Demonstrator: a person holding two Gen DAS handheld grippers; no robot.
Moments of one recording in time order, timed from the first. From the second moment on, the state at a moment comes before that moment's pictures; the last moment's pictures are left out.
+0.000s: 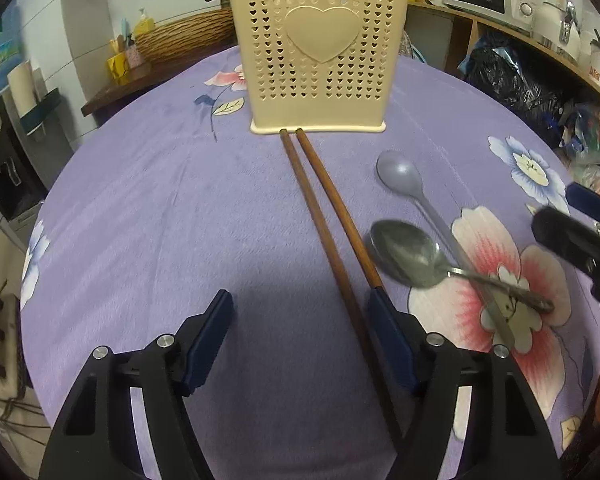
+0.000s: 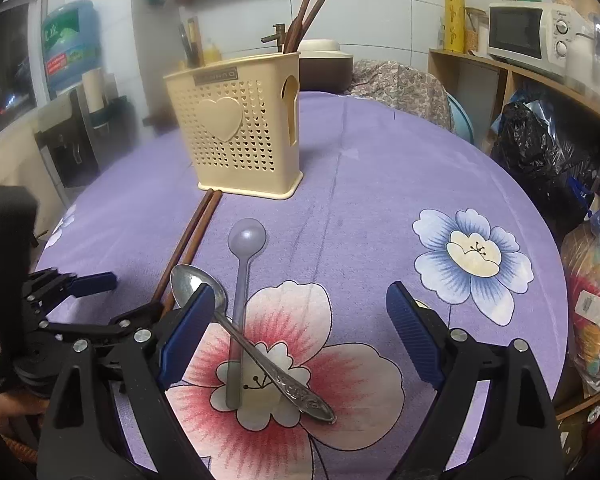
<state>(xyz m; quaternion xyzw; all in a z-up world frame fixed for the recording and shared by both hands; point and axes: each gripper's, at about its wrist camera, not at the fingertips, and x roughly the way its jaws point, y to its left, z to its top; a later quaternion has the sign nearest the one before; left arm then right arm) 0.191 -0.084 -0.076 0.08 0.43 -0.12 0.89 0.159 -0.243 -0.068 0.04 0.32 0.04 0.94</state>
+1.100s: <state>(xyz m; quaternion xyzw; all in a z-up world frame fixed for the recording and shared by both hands) 0.225 -0.030 -0.070 0.05 0.45 -0.10 0.89 0.255 -0.200 -0.086 0.01 0.42 0.08 0.91</state>
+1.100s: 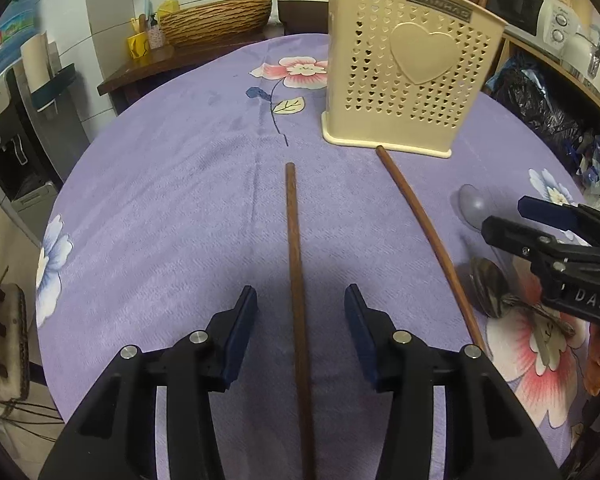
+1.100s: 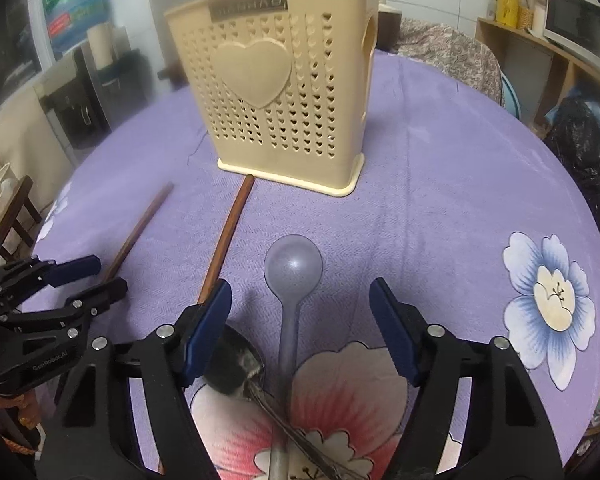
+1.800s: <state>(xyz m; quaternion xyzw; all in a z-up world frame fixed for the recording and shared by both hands) 0.282 -0.041 -0.068 0.07 0.46 -0.09 0.88 0.280 -0.182 -0.098 -0.02 0.43 0.07 0.90</state>
